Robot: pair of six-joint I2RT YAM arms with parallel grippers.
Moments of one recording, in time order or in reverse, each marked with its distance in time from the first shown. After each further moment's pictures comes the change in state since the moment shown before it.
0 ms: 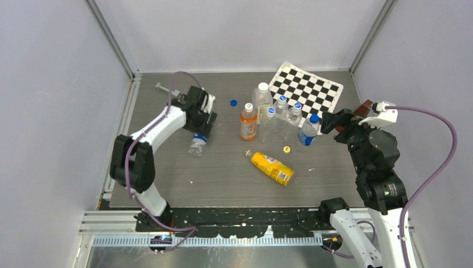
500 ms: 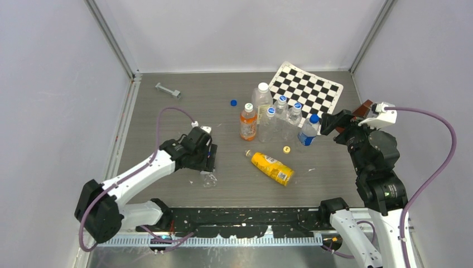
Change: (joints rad) left arm -0.347 -0.538 -0.570 0.026 -0.118 -0.505; right arm 0.003 -0.016 -0.002 -0.015 -0.003 0.002
